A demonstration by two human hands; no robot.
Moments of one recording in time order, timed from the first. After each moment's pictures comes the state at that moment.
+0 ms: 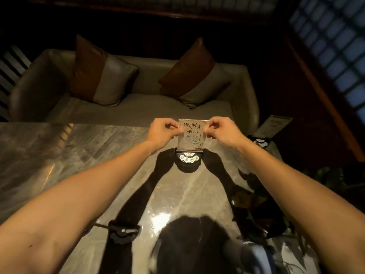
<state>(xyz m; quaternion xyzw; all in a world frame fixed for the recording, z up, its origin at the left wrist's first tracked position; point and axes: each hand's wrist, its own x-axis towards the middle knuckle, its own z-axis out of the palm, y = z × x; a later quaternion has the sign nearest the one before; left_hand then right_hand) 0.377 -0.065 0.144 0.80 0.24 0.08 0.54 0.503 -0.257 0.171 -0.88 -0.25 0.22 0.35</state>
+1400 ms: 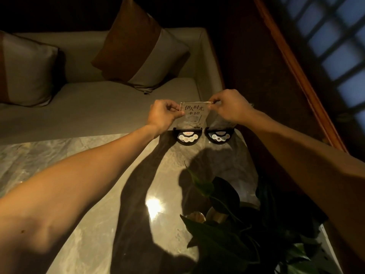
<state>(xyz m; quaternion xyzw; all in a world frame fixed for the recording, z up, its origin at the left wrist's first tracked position) 0.646 -0.203 0.049 0.81 0.23 0.01 0.54 0.751 -0.408 0.099 -0.93 -0.29 0.16 0.18</state>
